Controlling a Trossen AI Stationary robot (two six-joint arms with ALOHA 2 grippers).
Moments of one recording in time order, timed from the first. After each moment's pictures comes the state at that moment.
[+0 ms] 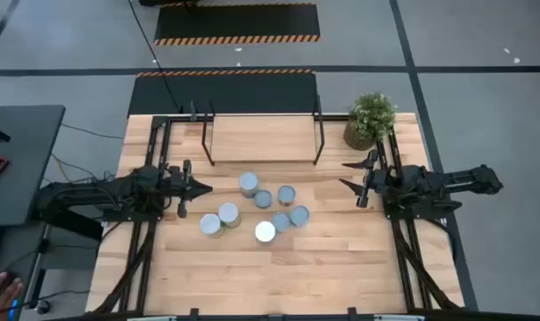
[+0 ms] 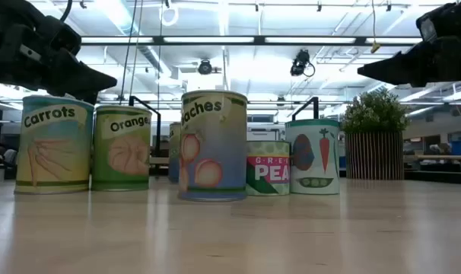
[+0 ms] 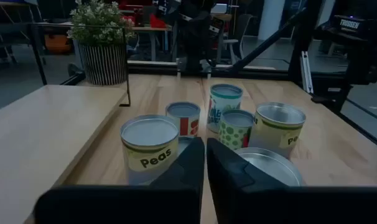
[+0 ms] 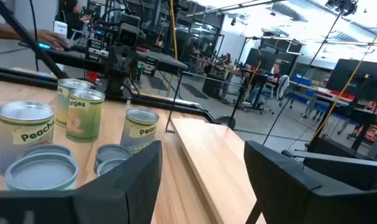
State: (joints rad) left arm 0.12 0.20 0.01 0.09 0.09 -0.04; right arm 0.09 0.07 0.01 0.13 0.37 -0.31
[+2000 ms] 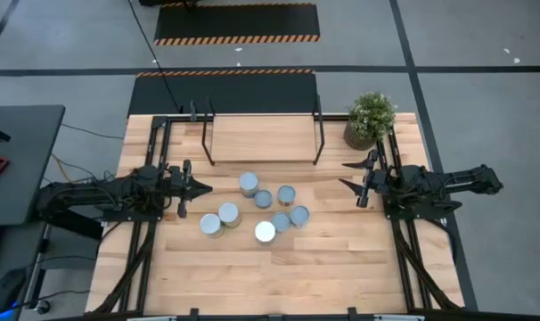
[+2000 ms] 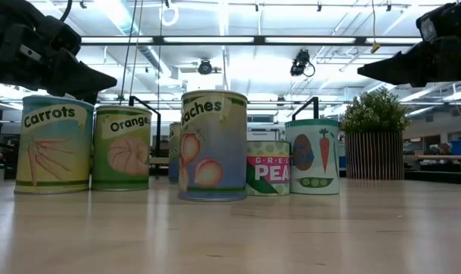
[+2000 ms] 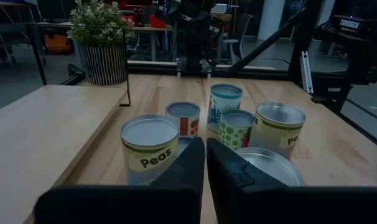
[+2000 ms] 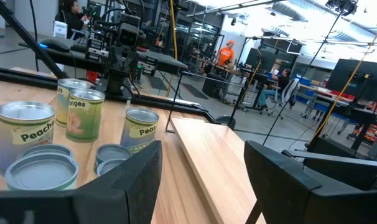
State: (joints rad) left arm 0.12 0.20 0.01 0.09 0.09 -0.04; right arm 0.09 0.07 0.01 0.13 0.37 -0.31
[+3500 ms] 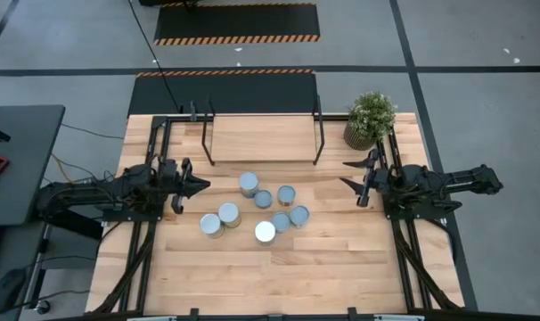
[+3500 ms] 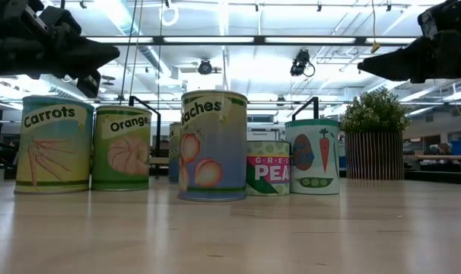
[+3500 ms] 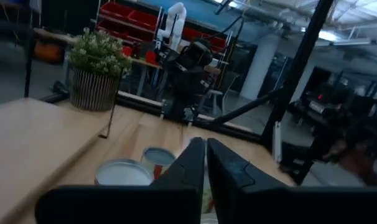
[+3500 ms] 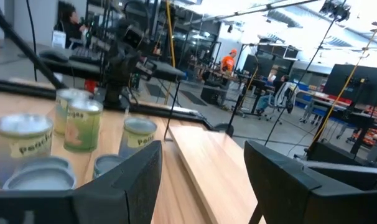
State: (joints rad) left arm 0.12 0.20 0.01 0.29 0.09 -0.28; right arm 0.09 0.07 0.01 0.18 0.37 -0.30
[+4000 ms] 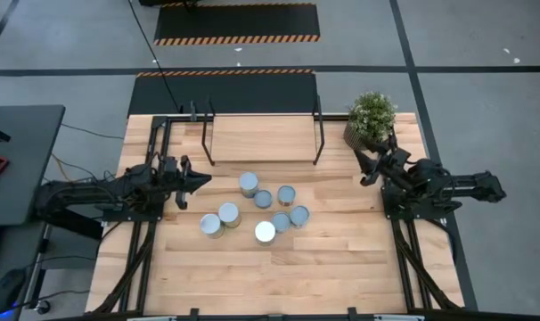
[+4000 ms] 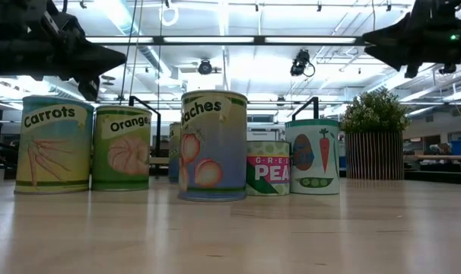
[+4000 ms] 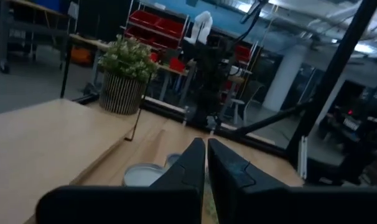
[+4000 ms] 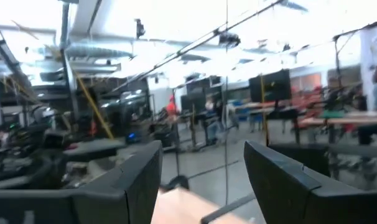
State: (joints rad) left arm 0.12 0.26 0.01 0.35 -0.03 -0.36; right arm -0.04 0.07 0.01 0.51 0.54 -0.13
